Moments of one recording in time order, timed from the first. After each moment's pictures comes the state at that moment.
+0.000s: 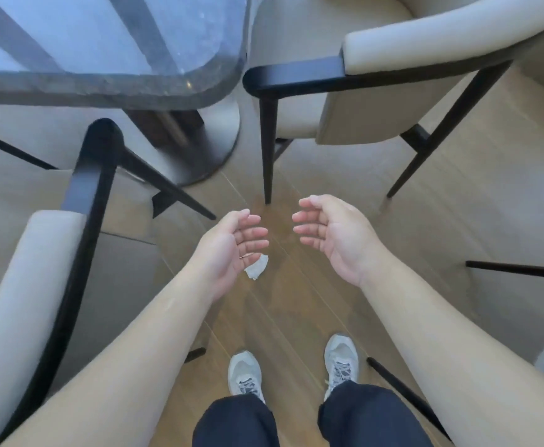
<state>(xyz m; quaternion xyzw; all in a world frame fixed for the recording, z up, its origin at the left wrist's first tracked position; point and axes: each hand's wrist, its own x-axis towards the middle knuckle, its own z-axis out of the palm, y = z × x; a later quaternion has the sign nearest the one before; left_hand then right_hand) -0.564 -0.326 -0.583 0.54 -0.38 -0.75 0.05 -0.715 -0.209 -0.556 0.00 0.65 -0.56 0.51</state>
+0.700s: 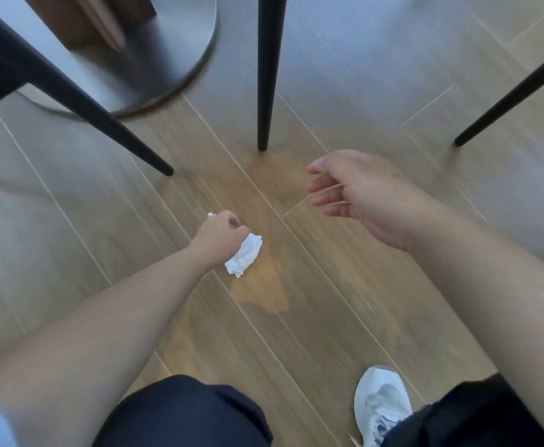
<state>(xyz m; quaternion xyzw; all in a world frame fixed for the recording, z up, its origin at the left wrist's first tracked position) -0.560 -0.369 -1.030 0.52 -0.70 -0.46 -0.17 -0.754 -0.246 -0.886 -0.11 0.76 -0.40 0.49</state>
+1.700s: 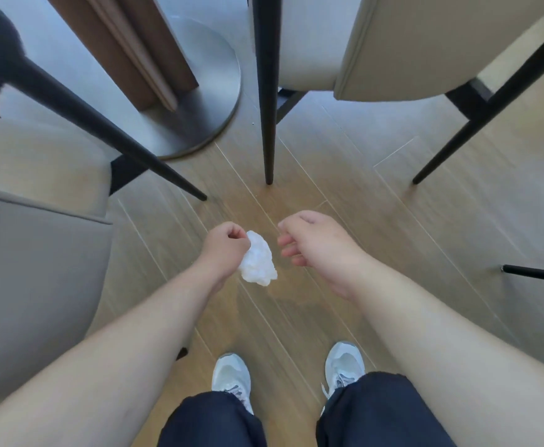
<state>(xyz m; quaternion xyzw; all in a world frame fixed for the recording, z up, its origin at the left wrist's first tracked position) -0.569 -0.323 -0.745 0.60 -0.56 -0.56 -0.02 -0.706 -0.214 -0.663 -0.11 0.72 -0.39 0.56</state>
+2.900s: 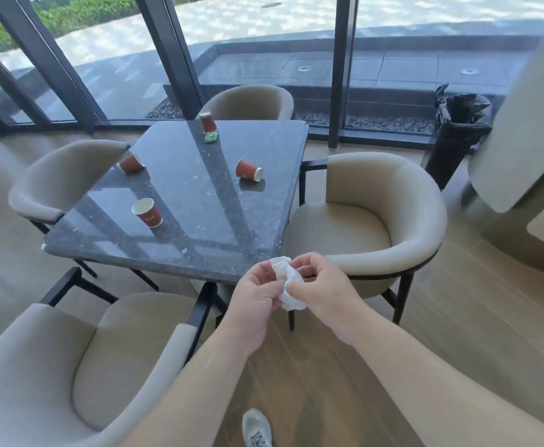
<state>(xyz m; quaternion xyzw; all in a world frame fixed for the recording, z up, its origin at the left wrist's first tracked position) -0.616 -0.276 -0.177 0.37 -0.45 -0.77 0.26 -0.738 -0.200 -0.164 -0.31 0.67 -0.52 0.43</state>
